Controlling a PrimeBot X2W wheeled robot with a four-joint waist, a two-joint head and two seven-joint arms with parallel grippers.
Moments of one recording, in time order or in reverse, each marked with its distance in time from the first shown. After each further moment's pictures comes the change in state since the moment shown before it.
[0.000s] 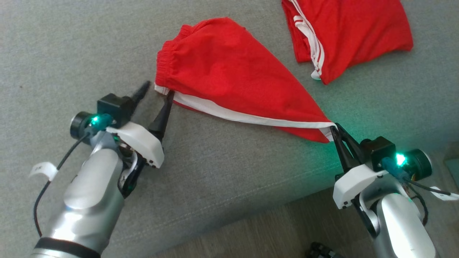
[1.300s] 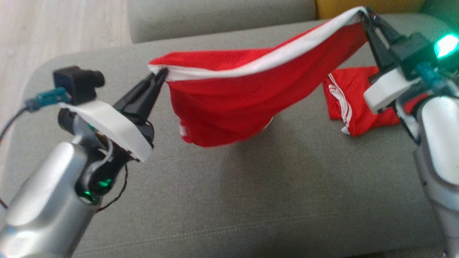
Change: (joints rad) left arm 0.089 0.223 -0.034 -0.615 -0.499 0.118 0.356; right arm -0.428 -0.242 0.154 -0.051 -0.025 0.000 0.042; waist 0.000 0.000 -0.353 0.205
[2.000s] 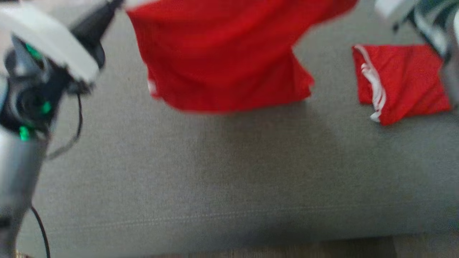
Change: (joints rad) left arm -0.213 0.040 0.156 -0.028 -0.285 0.164 0.315; right arm -0.402 -0.107 0.233 0.103 0.209 0.000 0.169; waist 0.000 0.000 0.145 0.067
